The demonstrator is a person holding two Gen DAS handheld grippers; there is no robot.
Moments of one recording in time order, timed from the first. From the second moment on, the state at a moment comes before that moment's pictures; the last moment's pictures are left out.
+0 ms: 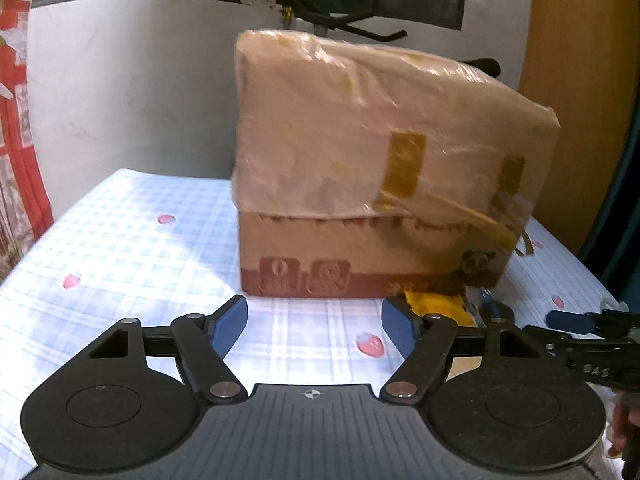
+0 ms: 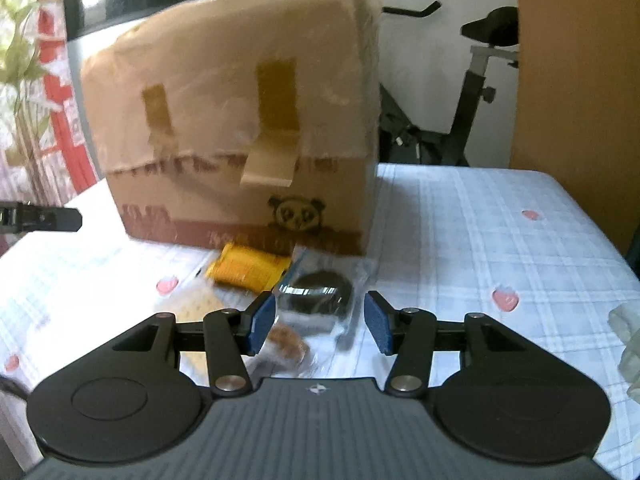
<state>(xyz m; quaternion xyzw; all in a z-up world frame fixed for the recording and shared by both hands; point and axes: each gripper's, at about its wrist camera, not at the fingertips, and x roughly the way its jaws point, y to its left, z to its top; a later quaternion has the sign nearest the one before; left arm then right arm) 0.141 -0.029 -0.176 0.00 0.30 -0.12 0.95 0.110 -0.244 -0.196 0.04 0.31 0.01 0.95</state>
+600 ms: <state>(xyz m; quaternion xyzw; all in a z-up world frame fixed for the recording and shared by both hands) 0.138 -0.043 -0.191 0.01 0.33 -0.15 0.93 0.123 -0.236 -0.216 0.03 0.35 -0.04 0.94</state>
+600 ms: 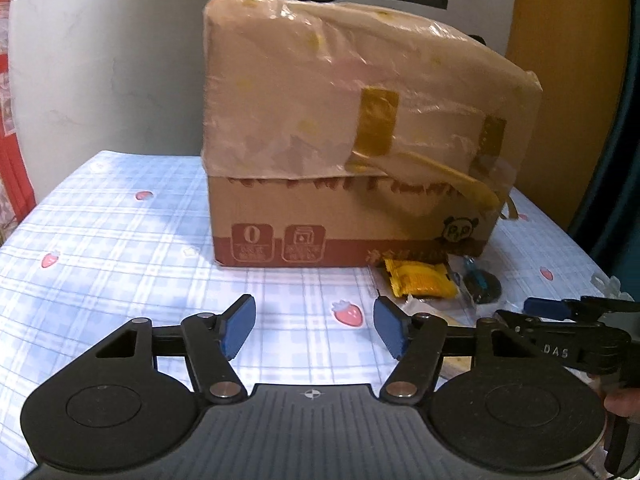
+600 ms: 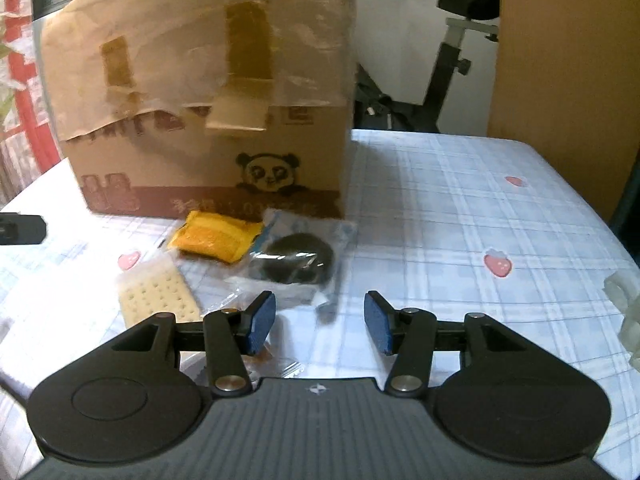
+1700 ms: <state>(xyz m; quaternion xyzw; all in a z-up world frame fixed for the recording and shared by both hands) 0.138 -0.048 -0.209 0.01 0.36 -0.17 0.92 0.093 -0.184 -0.213 0.03 0.33 0.11 0.94</state>
